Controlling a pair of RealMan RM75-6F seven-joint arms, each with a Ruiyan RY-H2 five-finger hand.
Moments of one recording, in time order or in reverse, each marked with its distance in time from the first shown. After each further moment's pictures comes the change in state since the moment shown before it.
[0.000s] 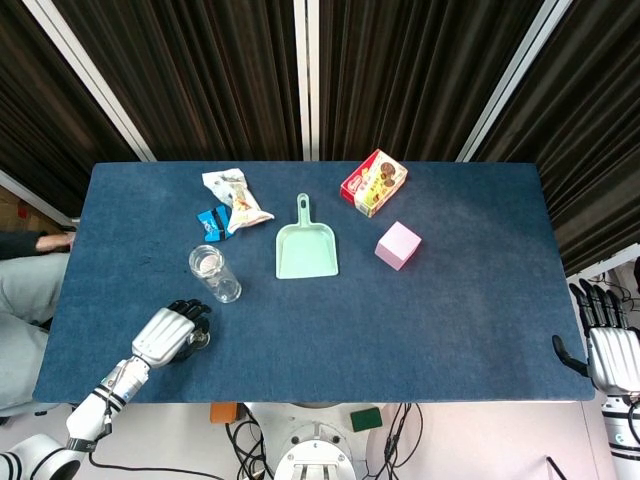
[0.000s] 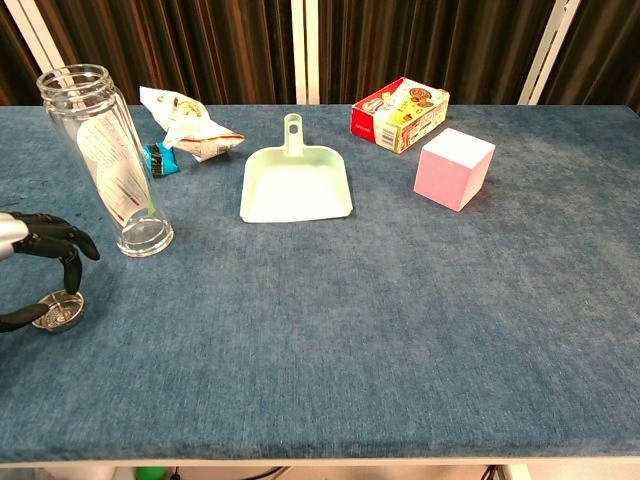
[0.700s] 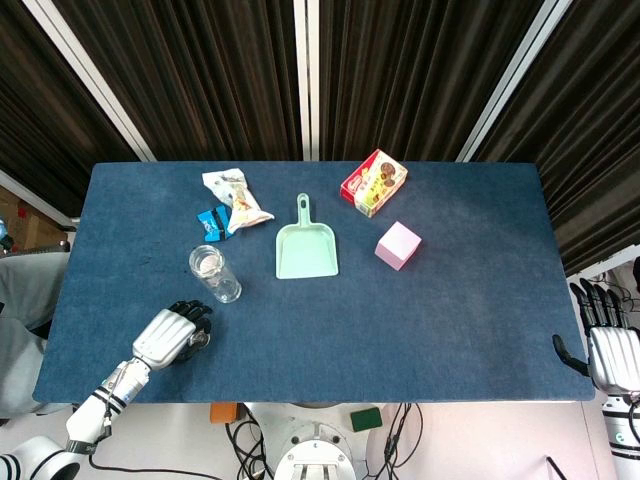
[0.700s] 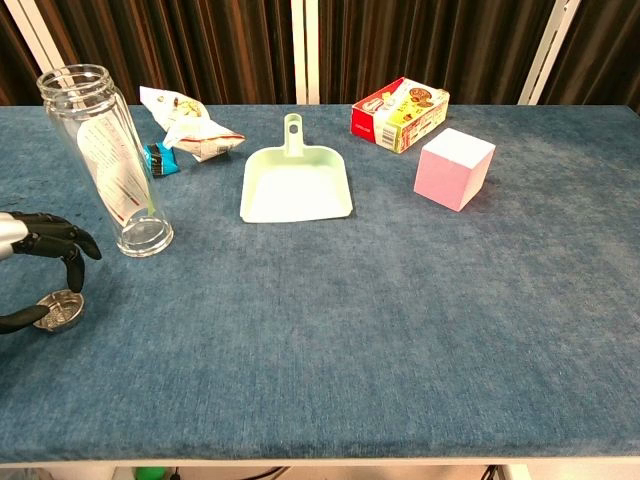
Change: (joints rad) left arm 0.006 0.008 -0.002 -0.022 0.011 0.007 0.015; right arm 0.001 0.001 0.001 0.000 0.001 -0.001 0.003
